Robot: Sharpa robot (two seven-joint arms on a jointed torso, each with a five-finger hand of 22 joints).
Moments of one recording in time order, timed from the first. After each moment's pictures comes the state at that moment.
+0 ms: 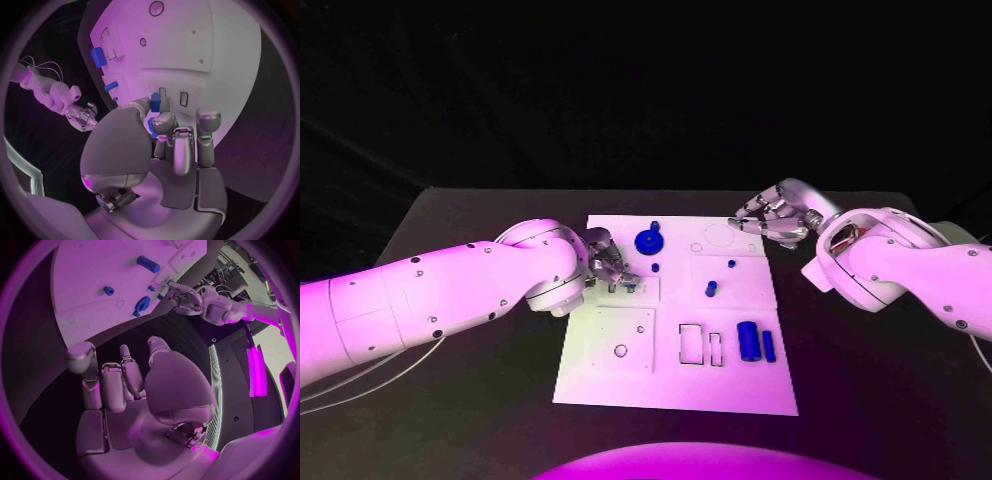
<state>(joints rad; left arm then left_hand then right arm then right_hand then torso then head) 1.19 -0.72 -0.04 1.56 -1.06 -0.12 -0.66 1.34 -0.19 0.42 0.34 0.19 1.04 0.02 0.65 0.30 1.40 -0.06 1.07 0.95 1.47 -0.11 1.55 1.31 0.12 1.24 0.01 1.26 0.92 1.27 -0.95 -0.12 1.62 -1.07 -0.47 -0.16 1.22 -0.07 -0.06 0.29 0.52 0.99 0.14 0.10 0.22 1.37 0.05 1.35 1.31 1.47 -0.01 1.41 1.30 0.10 1.33 0.08 0.99 1.12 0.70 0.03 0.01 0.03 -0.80</state>
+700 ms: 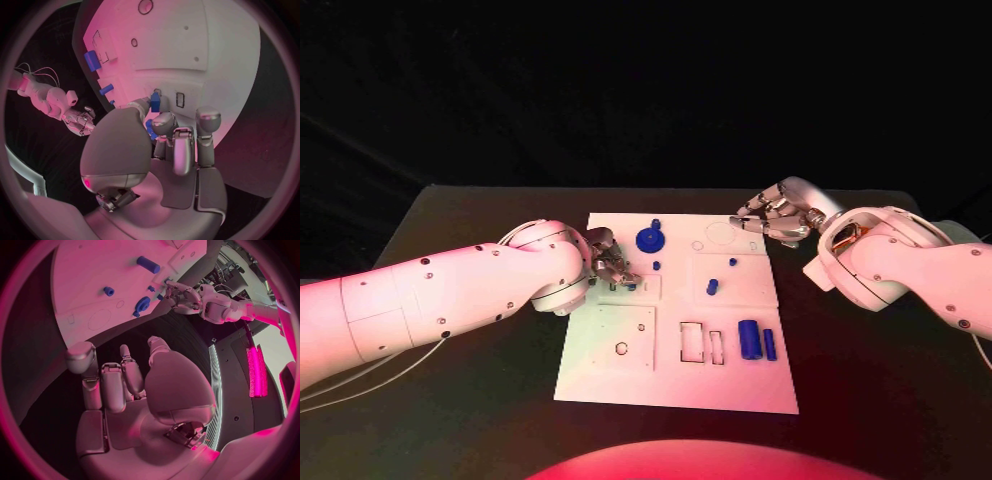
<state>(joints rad) 1.18 -0.70 -0.05 1.54 -1.11 -0.12 -0.67 1.34 -0.19 0.42 0.34 0.20 1.04 0.02 0.67 0.30 1.40 -0.06 1.08 0.95 1.47 -0.11 1.55 1.31 0.12 1.24 0.01 1.26 0.92 1.27 -0.95 -0.12 1.62 -1.07 -0.47 -0.16 1.22 -0.07 -0.06 0.29 0.52 0.99 0.14 0.10 0.22 1.37 0.05 1.35 1.31 1.47 -0.01 1.41 1.30 0.10 1.33 0.08 0.99 1.12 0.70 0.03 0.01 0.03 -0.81</state>
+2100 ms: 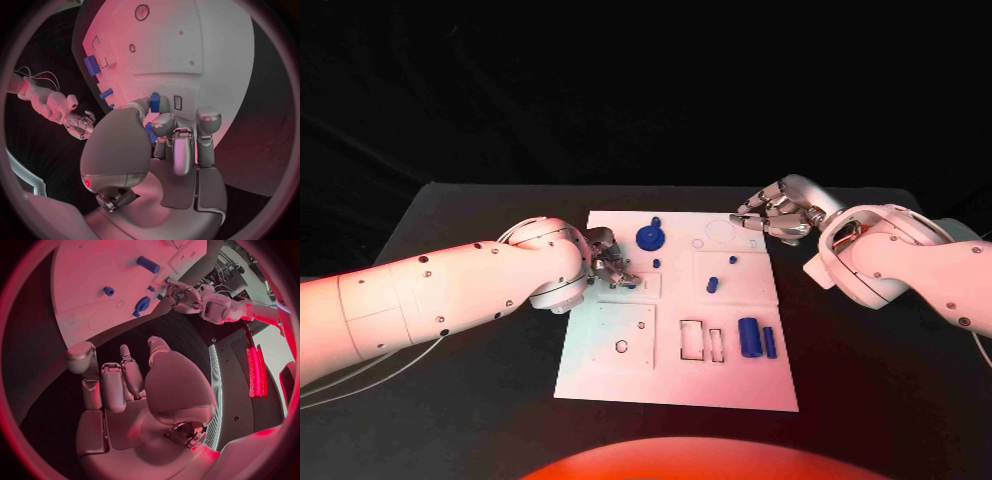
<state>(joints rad) 1.18 -0.71 -0.04 1.54 -1.12 -0.08 -0.67 1.33 -0.19 0.40 0.32 0.19 1.04 0.02 0.68 0.30 1.41 -0.06 1.09 0.97 1.47 -0.11 1.56 1.31 0.12 1.24 0.01 1.27 0.93 1.27 -0.95 -0.12 1.62 -1.07 -0.47 -0.16 1.22 -0.07 -0.06 0.29 0.52 0.99 0.14 0.10 0.22 1.37 0.05 1.35 1.31 1.47 -0.01 1.41 1.30 0.10 1.33 0.08 0.99 1.12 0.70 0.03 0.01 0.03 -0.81</state>
